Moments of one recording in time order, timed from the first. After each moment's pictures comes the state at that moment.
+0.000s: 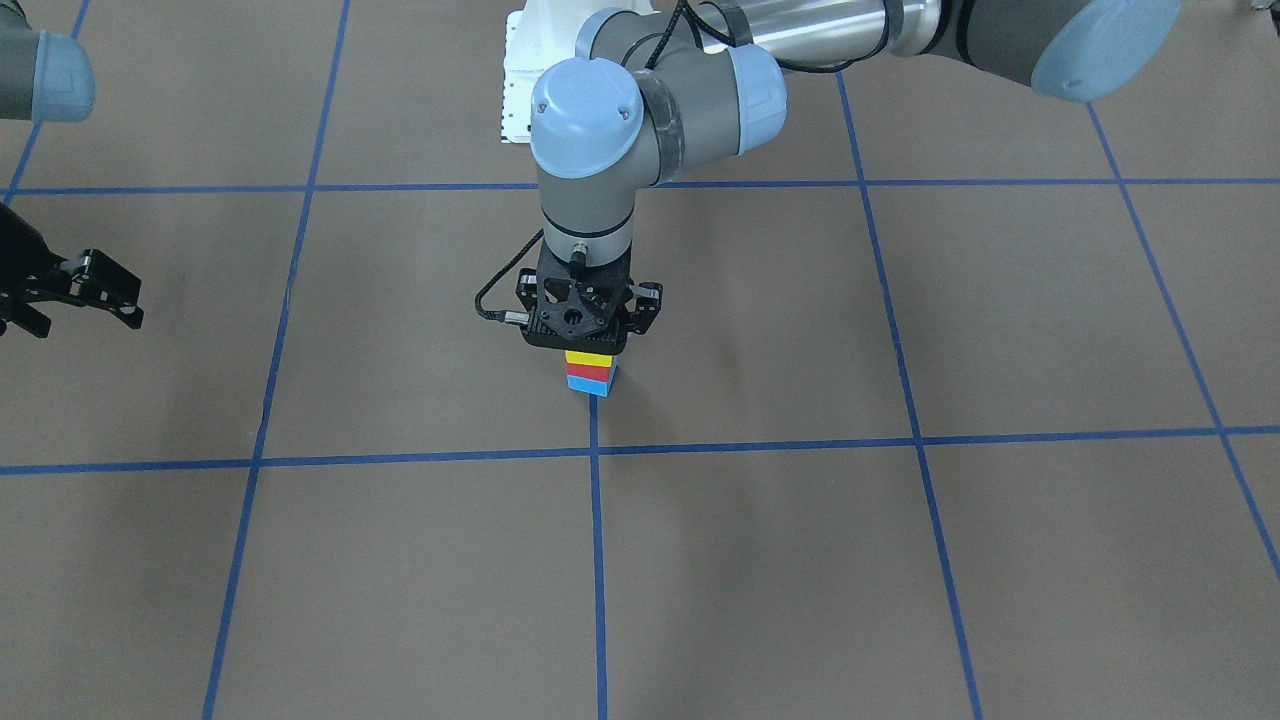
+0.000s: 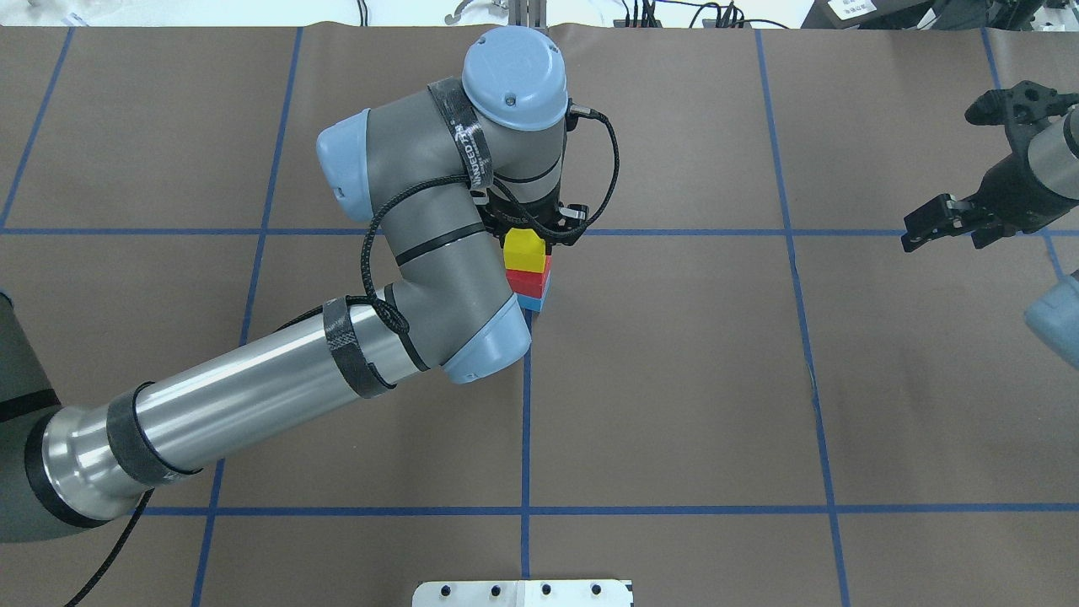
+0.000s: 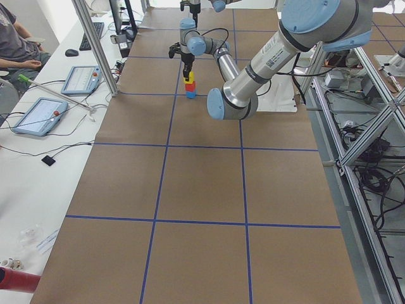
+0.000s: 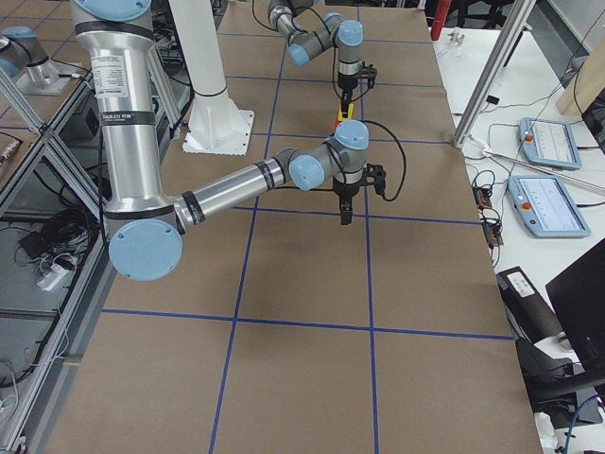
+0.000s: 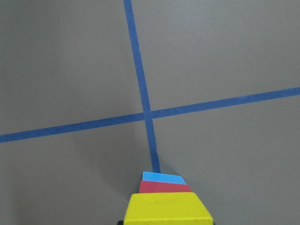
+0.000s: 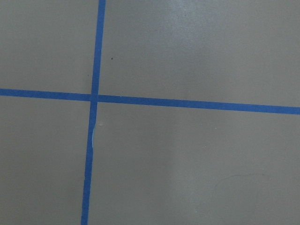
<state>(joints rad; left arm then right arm) -0.61 -2.59 -1.38 -1.49 -1.94 -0.97 1.08 -1.48 1.88 -1.48 2.24 0.62</state>
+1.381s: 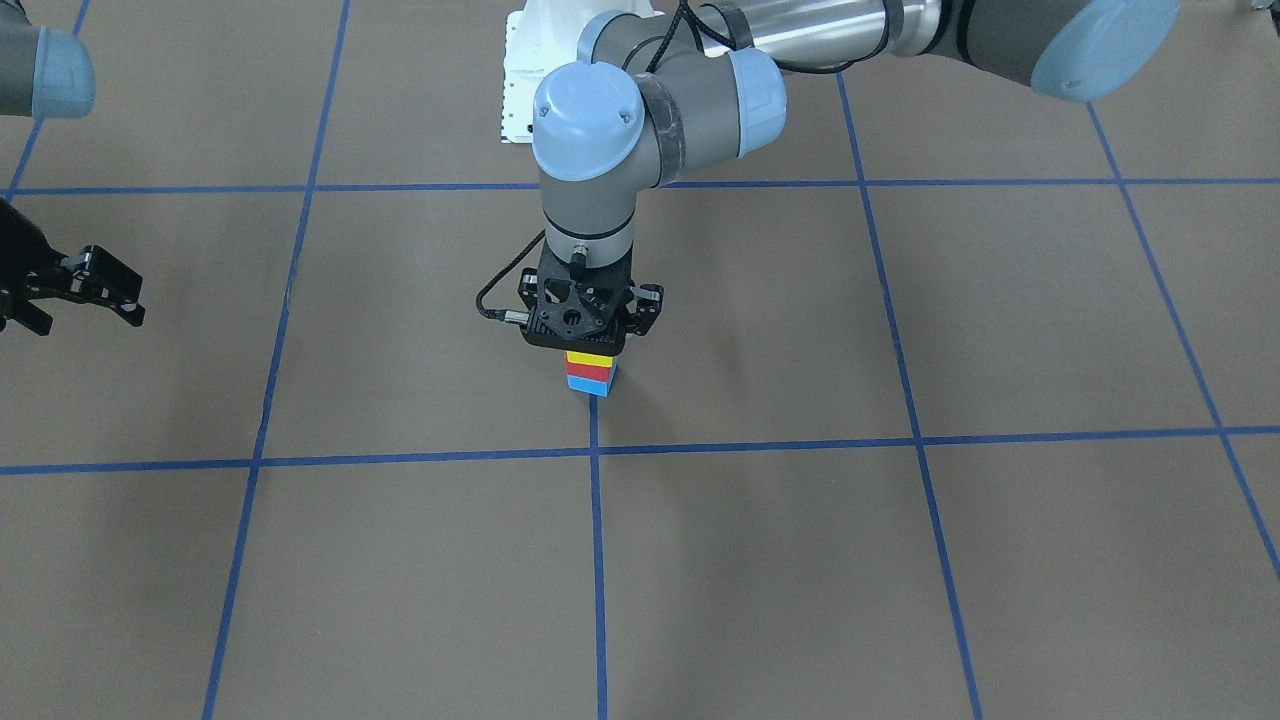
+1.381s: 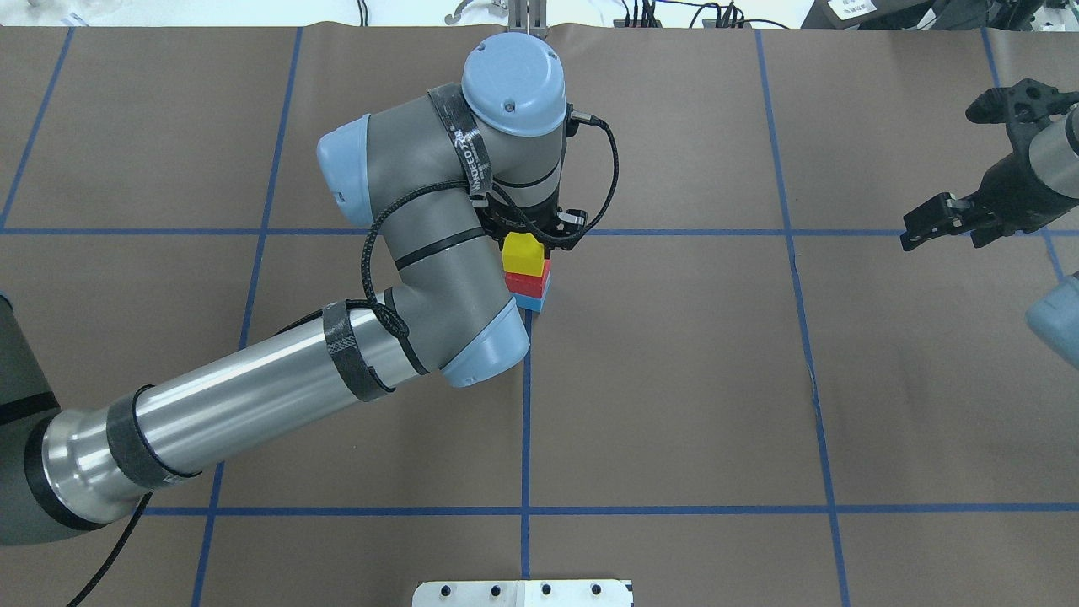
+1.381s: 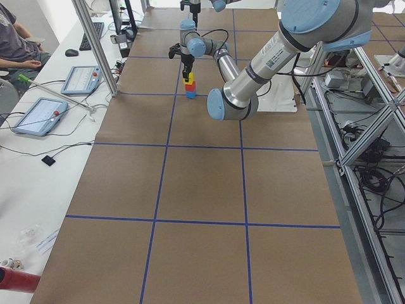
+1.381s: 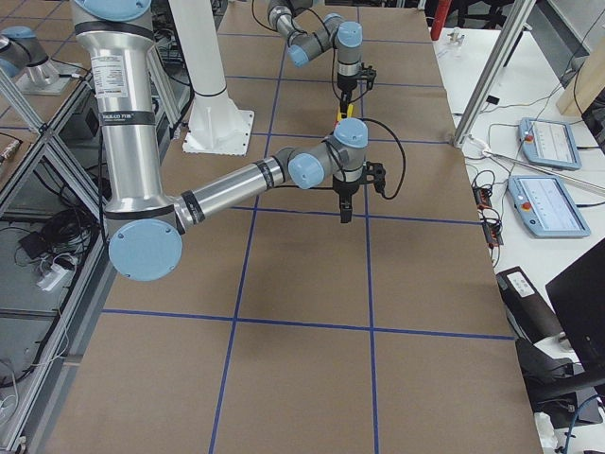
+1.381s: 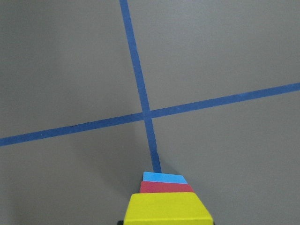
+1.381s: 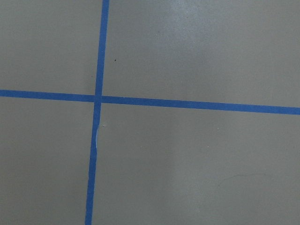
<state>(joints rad) -0.61 -2.59 -1.38 -1.50 -1.94 -0.95 1.08 -1.48 1.89 -1.48 2.24 0.63</state>
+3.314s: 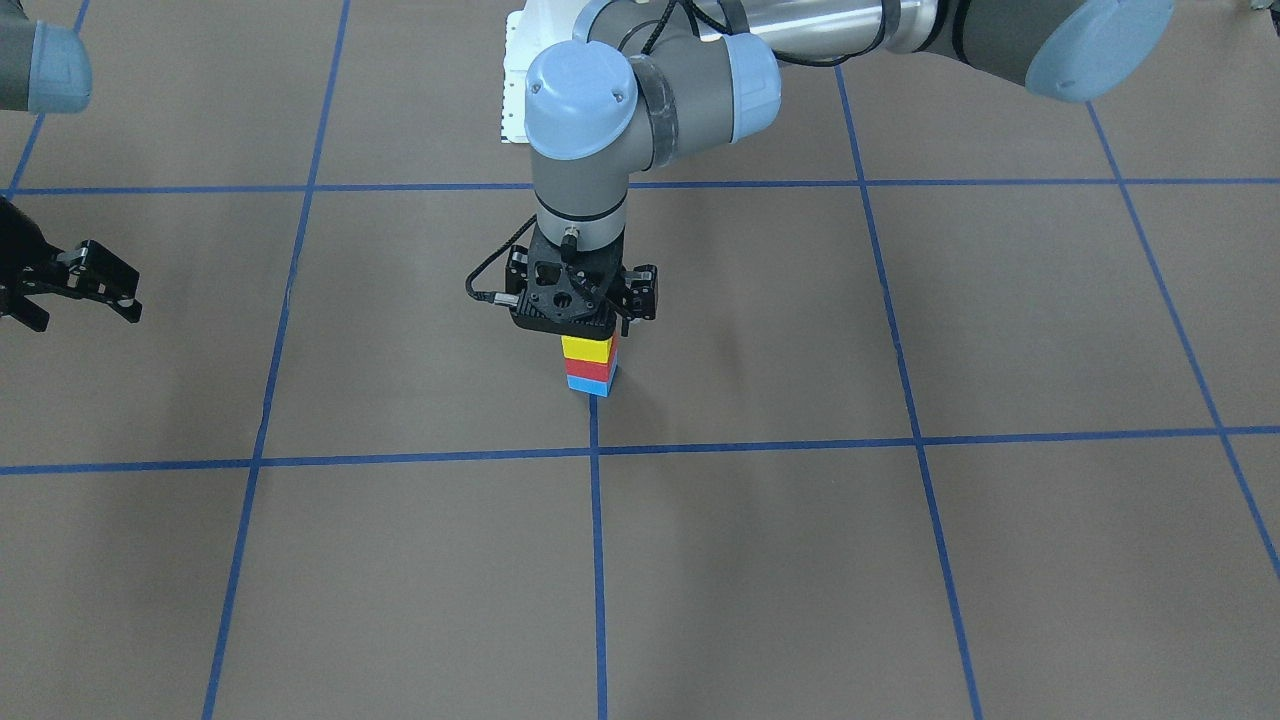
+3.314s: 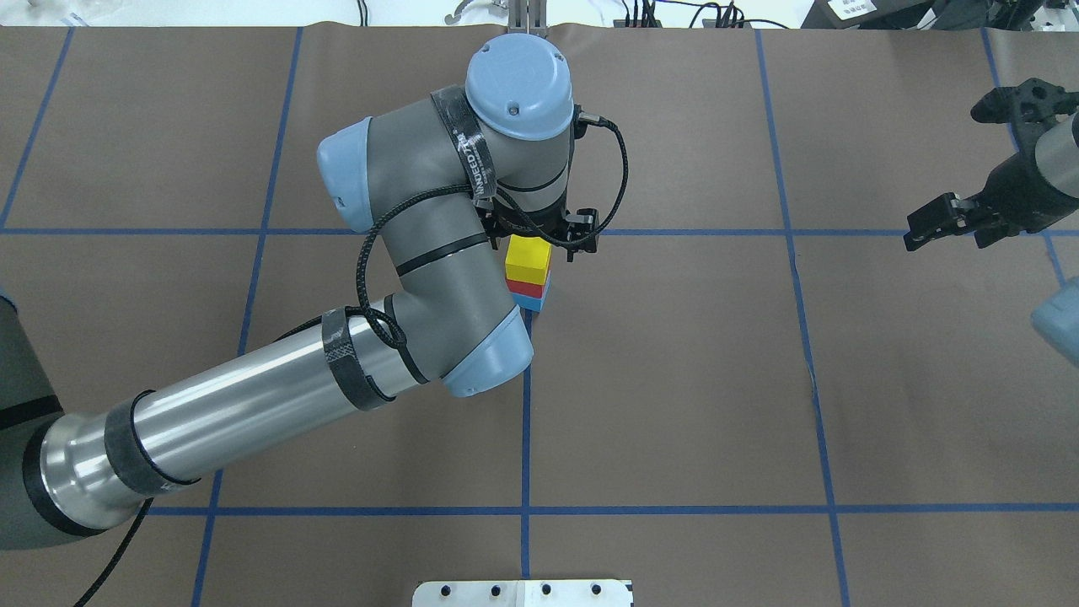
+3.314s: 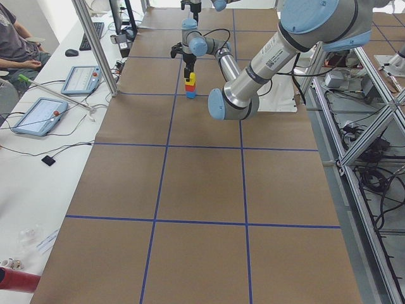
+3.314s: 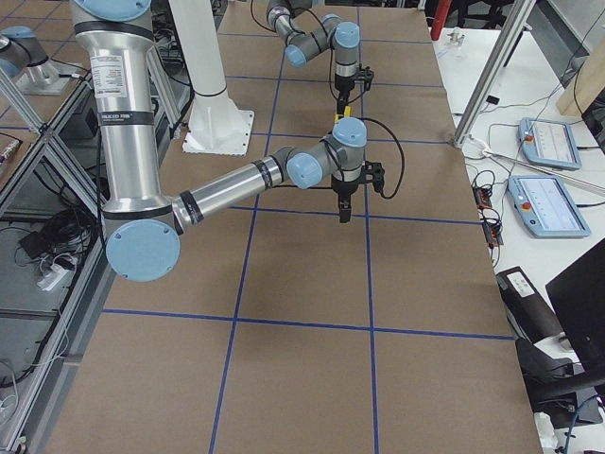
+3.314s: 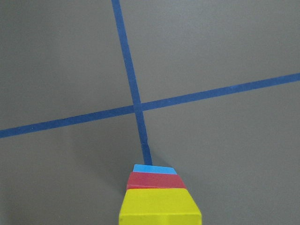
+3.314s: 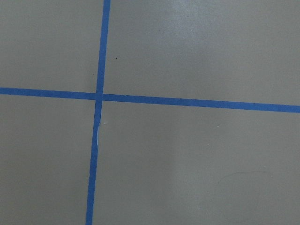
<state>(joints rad) -0.61 -2.58 -1.44 -1.47 -1.94 -0.96 1.09 -1.49 1.90 -1.48 2.24 0.63</state>
